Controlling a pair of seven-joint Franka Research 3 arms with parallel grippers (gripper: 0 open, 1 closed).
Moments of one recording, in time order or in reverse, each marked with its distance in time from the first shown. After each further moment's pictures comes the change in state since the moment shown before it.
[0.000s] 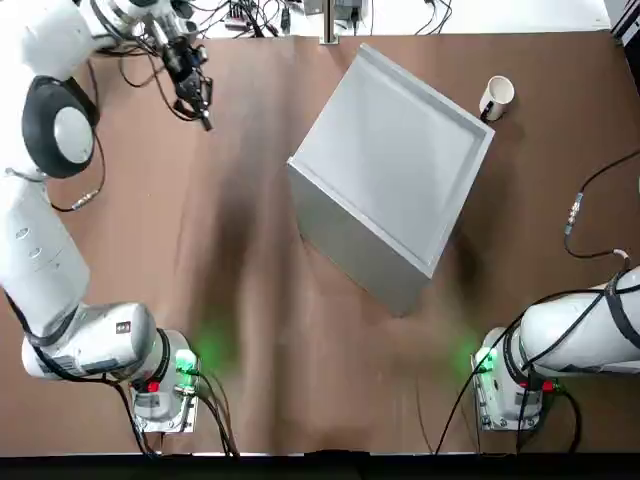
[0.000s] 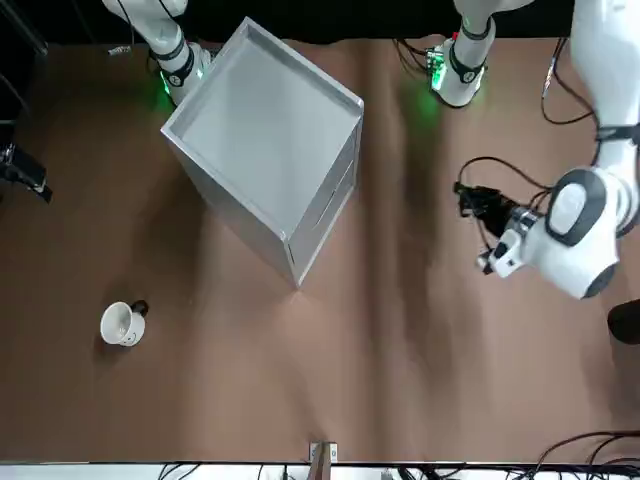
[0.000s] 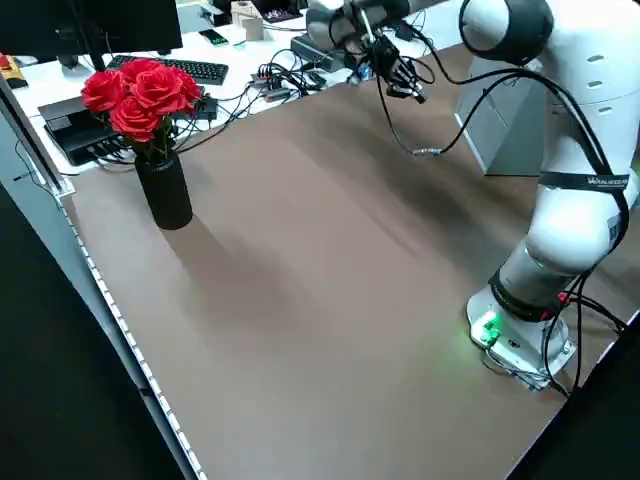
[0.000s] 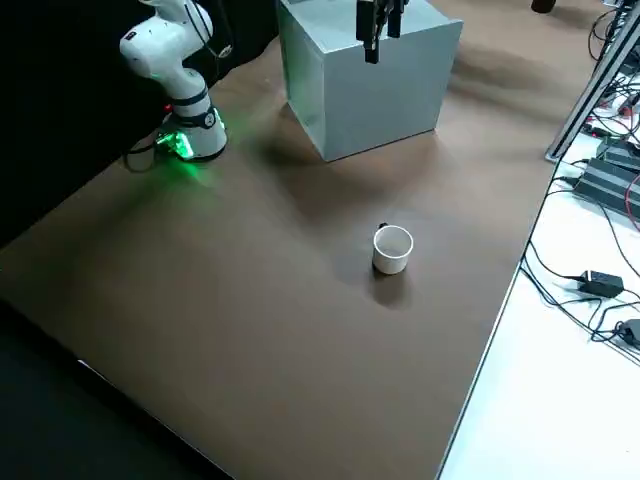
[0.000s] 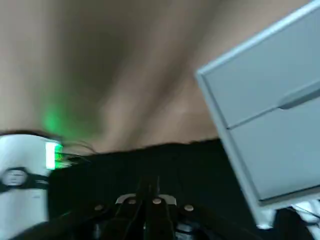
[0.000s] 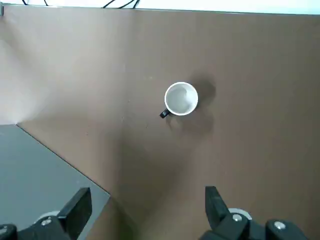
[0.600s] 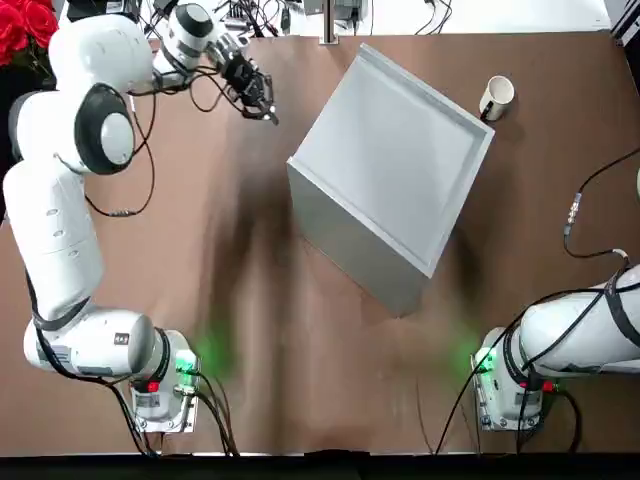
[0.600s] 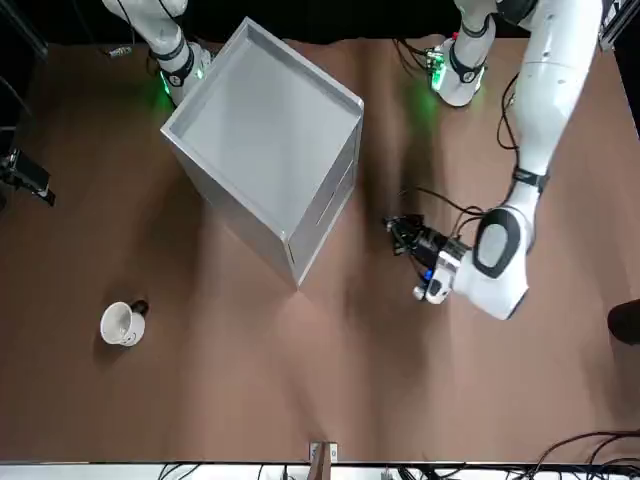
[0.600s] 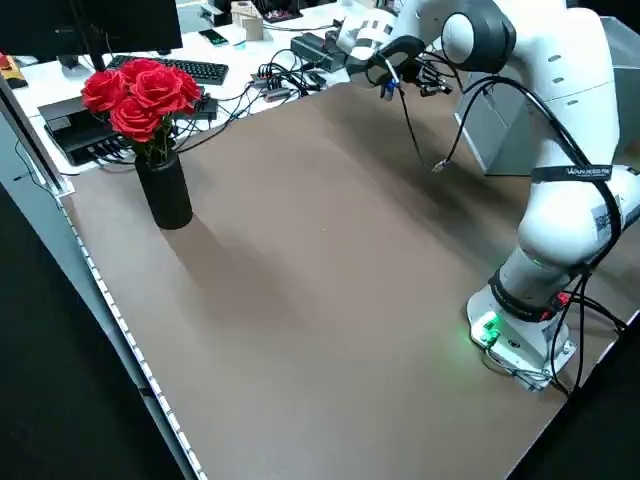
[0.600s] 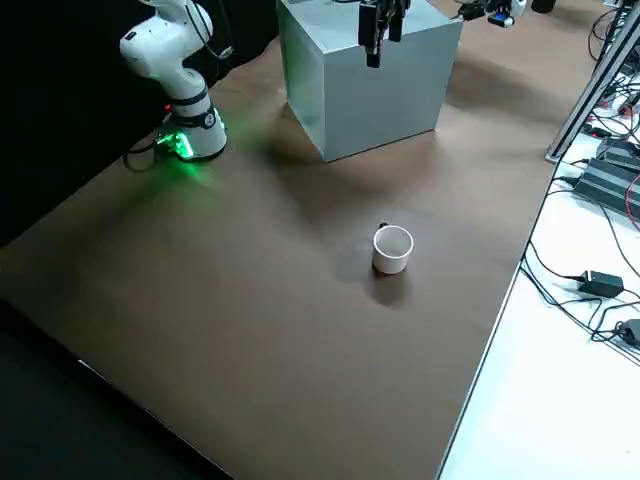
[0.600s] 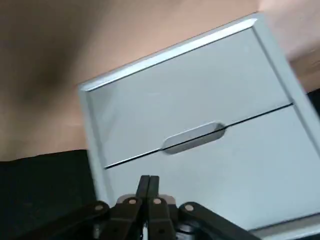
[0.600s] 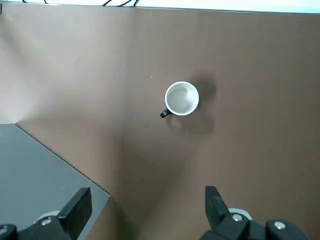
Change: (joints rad) left arm -0.190 0.182 -0.004 0.044 -0.377 0.320 -0.225; right arm 0.002 0.009 0.001 0.000 -0.002 0.003 0.000
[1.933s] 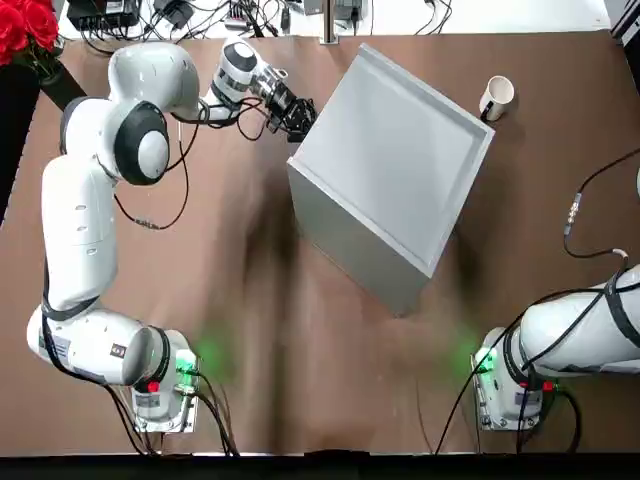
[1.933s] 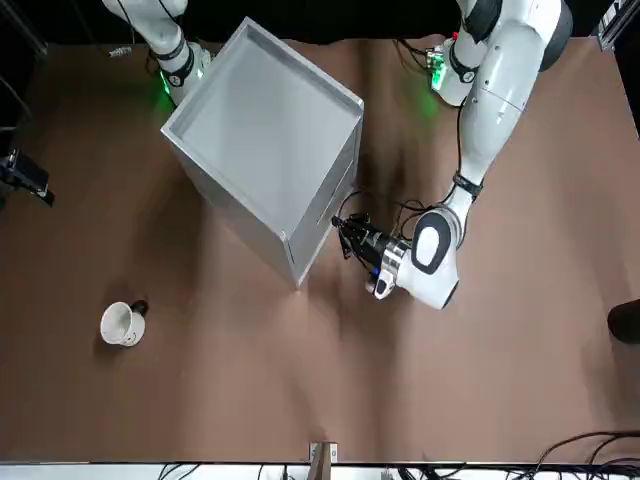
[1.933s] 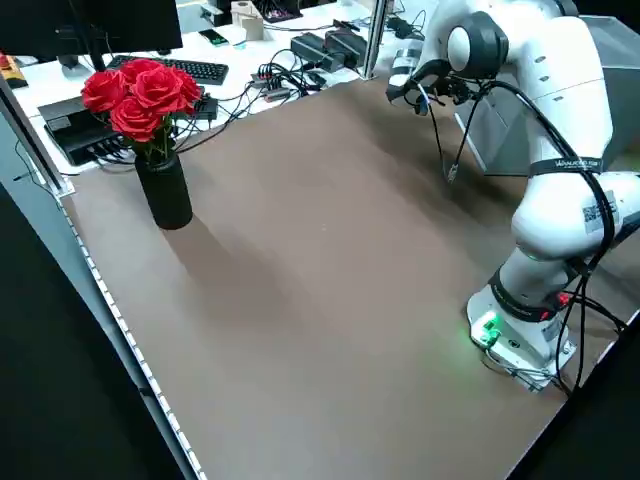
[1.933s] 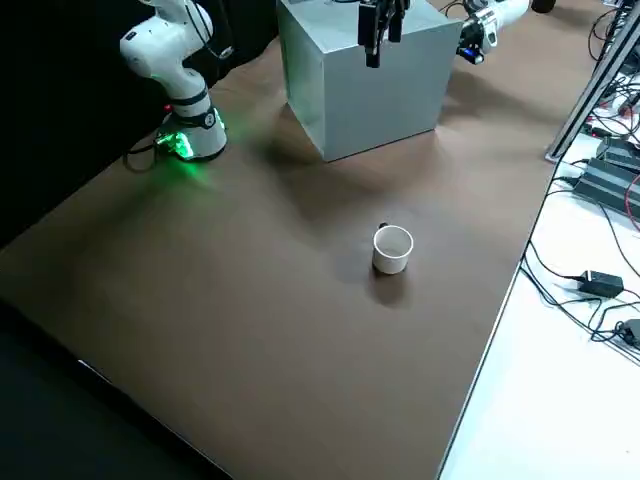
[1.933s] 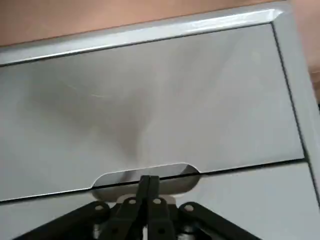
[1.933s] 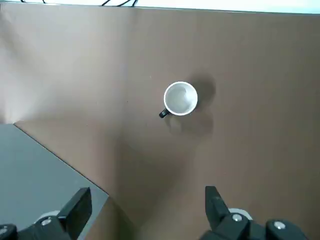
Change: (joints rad) left arm -0.174 0.127 -0.001 0.020 -0.203 0.157 -0.161; right arm 0.000 0.000 0.000 0.000 -0.004 0.000 -0.001
